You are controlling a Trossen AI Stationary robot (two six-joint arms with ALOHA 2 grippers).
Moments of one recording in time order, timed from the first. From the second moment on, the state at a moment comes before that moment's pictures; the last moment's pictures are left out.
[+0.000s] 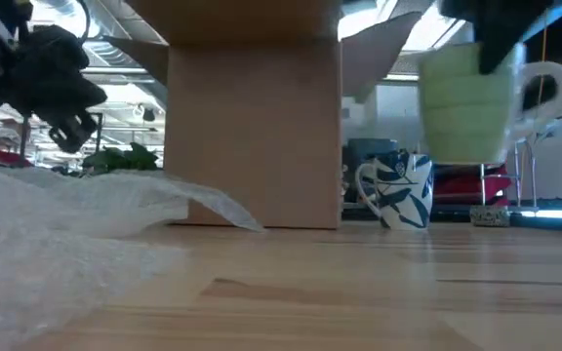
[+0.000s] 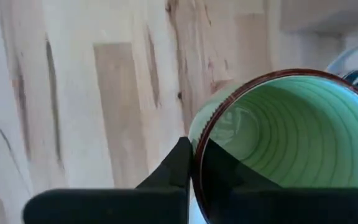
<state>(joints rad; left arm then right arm) -0.19 0.20 0.05 -0.09 -0.04 -0.55 0.54 1.58 1.34 -1.14 0.29 0.66</state>
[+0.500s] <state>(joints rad) -0.56 0.65 0.48 -0.40 -0.36 -0.57 0.64 1.46 1.04 -0.80 0.35 0.92</state>
